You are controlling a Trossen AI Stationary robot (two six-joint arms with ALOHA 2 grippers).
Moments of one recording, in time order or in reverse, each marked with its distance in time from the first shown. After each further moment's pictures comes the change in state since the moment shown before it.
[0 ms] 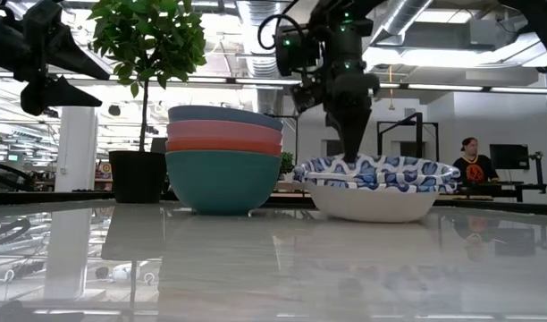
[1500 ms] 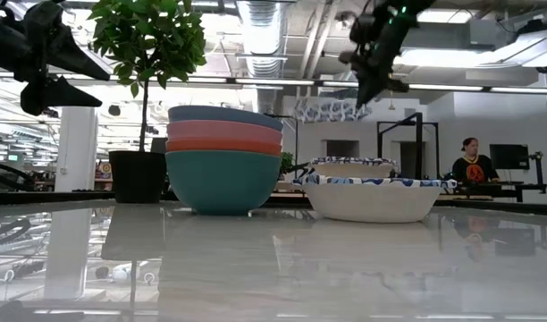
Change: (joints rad) left arm 0.000 0.000 0.000 -0.002 -0.017 0.000; right arm -0.680 -0.260 0.130 0.131 -0.122 0.404
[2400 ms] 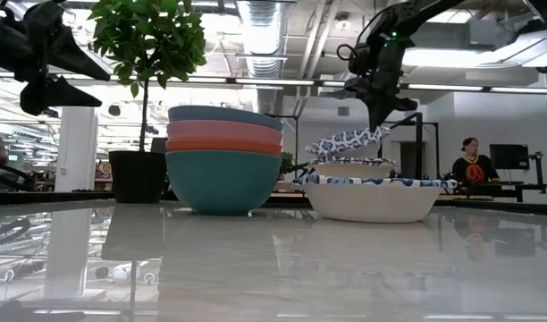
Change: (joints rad) left arm 0.000 0.000 0.000 -0.001 -0.014 -0.004; right arm -0.047 0.105 0.000 -0.138 0.011 -0.047
